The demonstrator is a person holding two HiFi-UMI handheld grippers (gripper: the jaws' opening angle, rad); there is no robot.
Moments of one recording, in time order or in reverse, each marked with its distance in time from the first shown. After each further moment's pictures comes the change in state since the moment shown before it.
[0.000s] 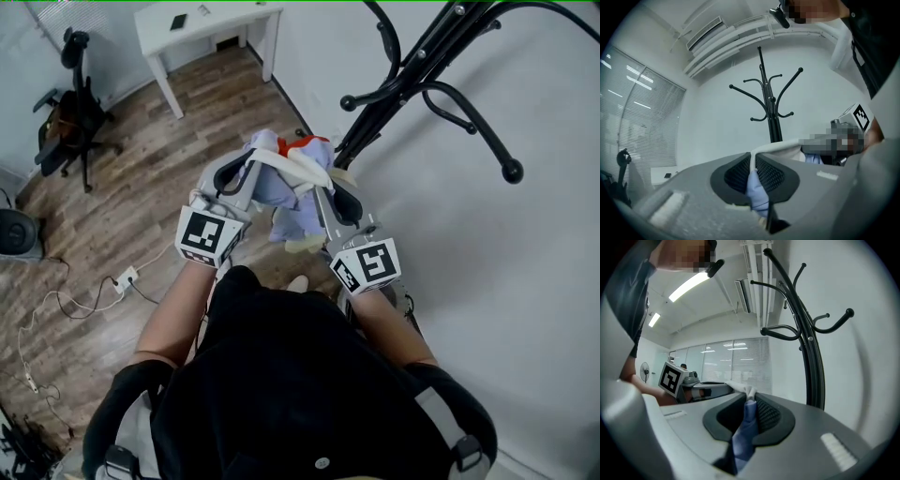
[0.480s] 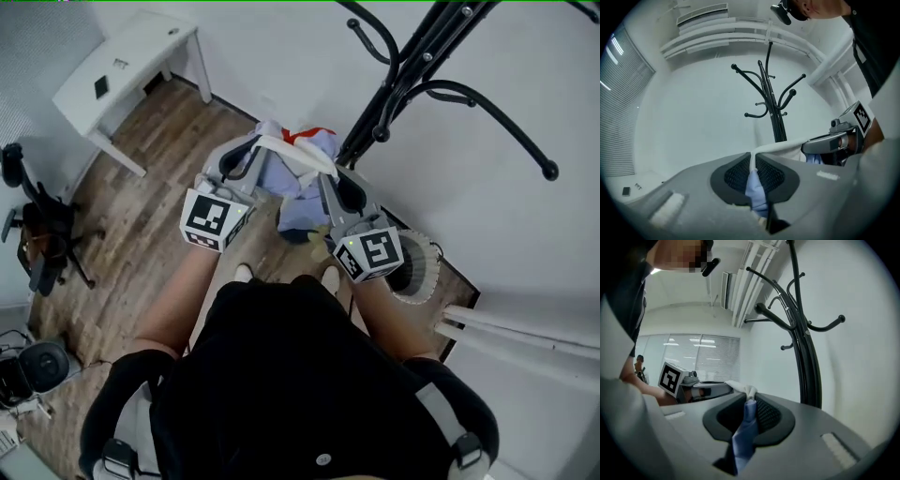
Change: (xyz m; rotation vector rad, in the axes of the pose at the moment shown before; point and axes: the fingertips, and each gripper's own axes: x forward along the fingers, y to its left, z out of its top) left arm 0.102 0.073 -0.008 0.010 -0.046 -0.452; right arm 0.082 -0.030 -0.003 0.004 -0.022 -0.463
